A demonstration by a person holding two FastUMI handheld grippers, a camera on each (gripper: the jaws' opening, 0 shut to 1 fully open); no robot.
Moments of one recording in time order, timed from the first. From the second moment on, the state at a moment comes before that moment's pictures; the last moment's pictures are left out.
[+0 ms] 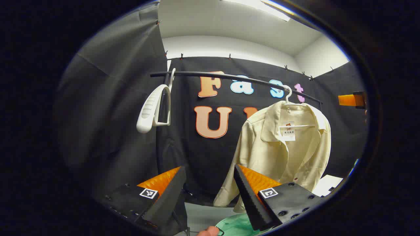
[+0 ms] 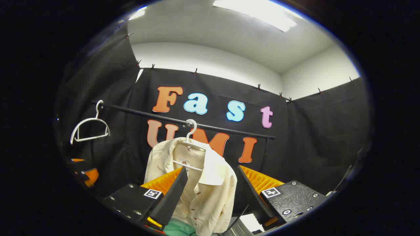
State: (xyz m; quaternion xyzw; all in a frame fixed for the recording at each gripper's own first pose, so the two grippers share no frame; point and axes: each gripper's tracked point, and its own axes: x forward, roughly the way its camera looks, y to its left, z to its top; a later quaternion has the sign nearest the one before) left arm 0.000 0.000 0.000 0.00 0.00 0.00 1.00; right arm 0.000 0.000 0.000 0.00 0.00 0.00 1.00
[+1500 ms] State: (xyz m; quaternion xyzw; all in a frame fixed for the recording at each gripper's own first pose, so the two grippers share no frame) left arm 0.049 -0.117 -0.018 -0.05 0.02 -0.07 1.00; right arm 0.051 0.041 -0.161 0.14 0.08 0.01 0.99
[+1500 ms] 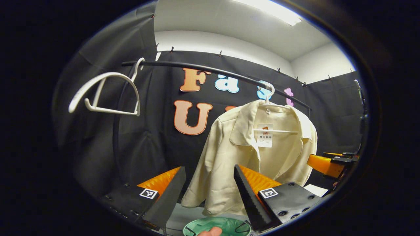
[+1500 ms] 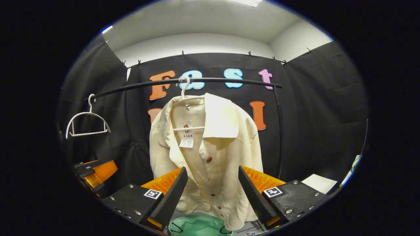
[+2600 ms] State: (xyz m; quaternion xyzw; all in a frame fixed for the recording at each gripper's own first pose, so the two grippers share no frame) left arm 0.090 -0.066 -0.071 -0.03 0.04 -0.12 0.99; right arm 0.166 0.038 -0.244 0.10 0.11 -0.12 0.98
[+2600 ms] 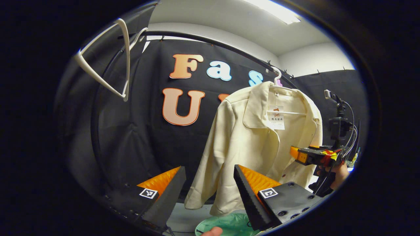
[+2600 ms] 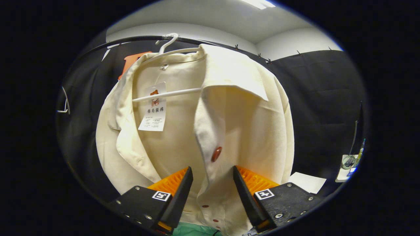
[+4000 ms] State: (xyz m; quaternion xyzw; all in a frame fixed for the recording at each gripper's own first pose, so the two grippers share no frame) left arm 0.199 -0.261 -0.126 -0.08 0.03 -0.13 0.99; right arm 0.090 -0.014 -0.179 0.09 0.07 -0.07 0.99
